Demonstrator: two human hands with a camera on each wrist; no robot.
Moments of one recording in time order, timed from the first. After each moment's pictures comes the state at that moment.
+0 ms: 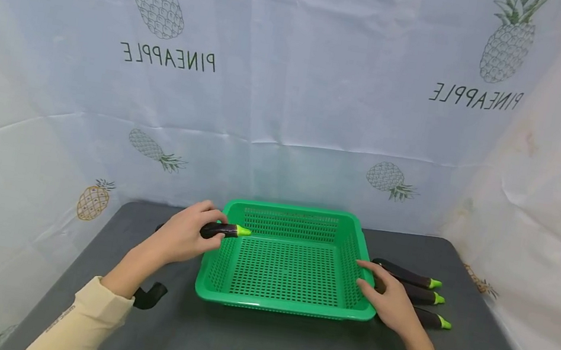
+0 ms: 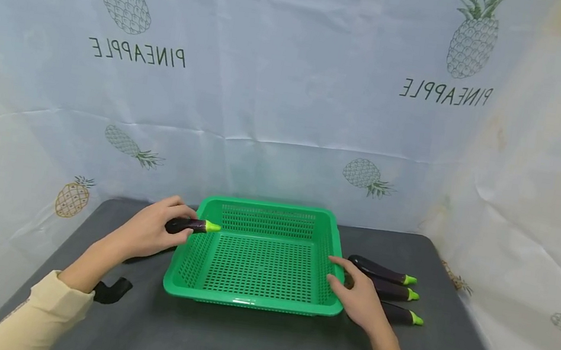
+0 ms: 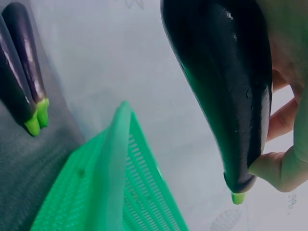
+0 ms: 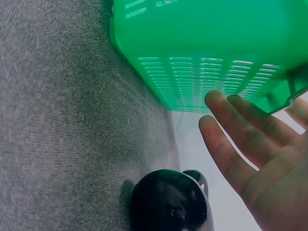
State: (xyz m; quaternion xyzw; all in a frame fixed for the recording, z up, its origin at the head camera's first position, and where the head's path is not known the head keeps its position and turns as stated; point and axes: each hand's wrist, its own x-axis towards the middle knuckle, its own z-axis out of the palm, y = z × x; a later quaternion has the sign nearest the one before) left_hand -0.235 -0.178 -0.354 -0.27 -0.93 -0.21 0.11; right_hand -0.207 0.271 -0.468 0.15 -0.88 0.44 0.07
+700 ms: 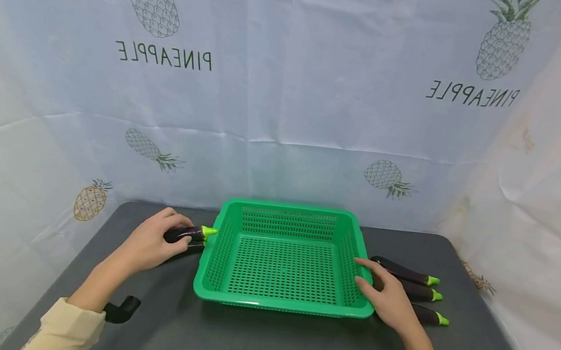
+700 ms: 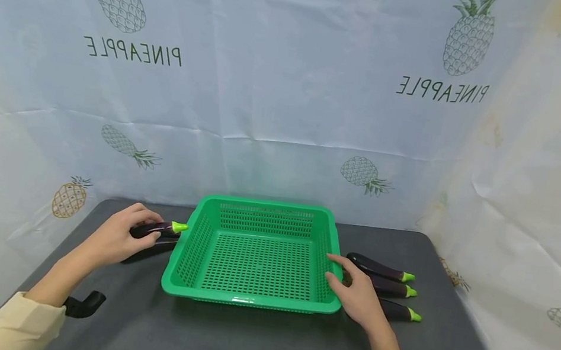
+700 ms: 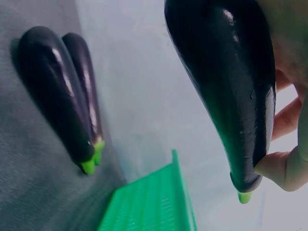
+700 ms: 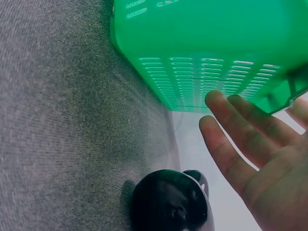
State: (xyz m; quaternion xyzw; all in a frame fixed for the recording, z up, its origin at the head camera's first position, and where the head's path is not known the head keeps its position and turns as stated) left_hand -0.225 -0.232 -0.379 -0.20 -0.94 -0.25 0.13; right_hand -0.207 0.269 -0.468 0.15 -0.88 0.45 0.06
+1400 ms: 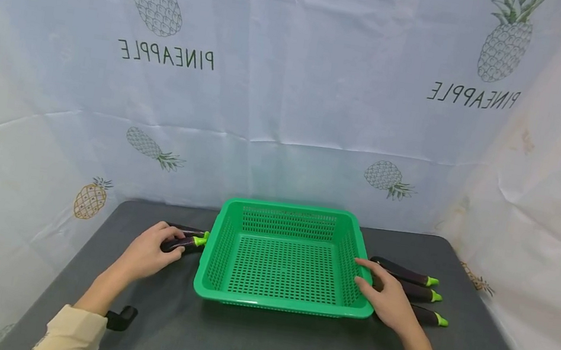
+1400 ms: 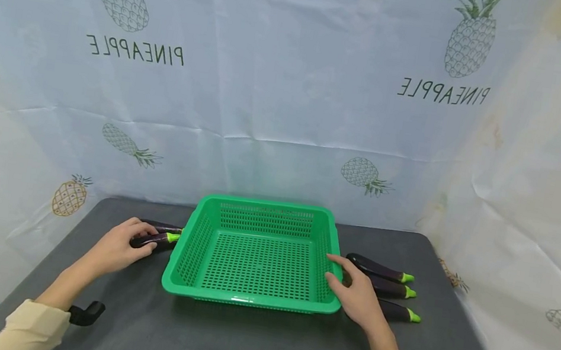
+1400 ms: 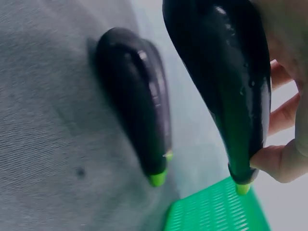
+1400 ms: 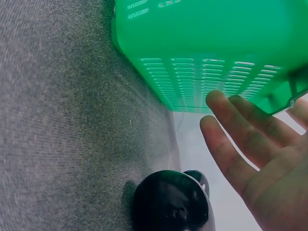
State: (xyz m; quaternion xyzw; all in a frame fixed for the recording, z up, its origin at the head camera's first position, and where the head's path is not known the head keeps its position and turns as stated) left_hand -0.233 -0.253 -0.429 -0.14 -0.96 -0.24 0.10; right_hand -0.207 0.270 -0.469 0.15 -0.88 0.45 0.06
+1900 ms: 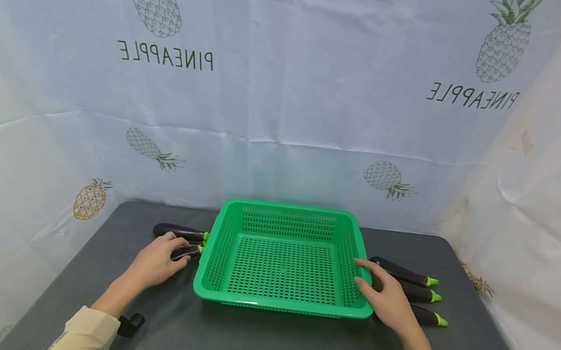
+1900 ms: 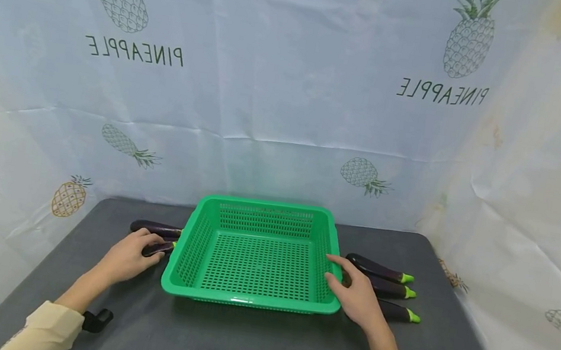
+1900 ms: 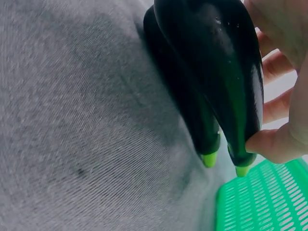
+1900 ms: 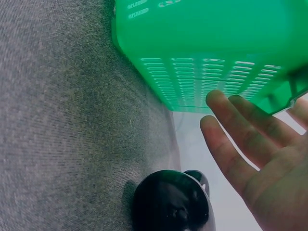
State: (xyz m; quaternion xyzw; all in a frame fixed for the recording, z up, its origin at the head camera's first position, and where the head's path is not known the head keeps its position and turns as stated) left_hand -0.241 -0.243 -0.460 -0.13 -0.97 -0.19 0.07; right_hand -0.207 0.270 -0.470 0.15 -0.88 0.45 0.06
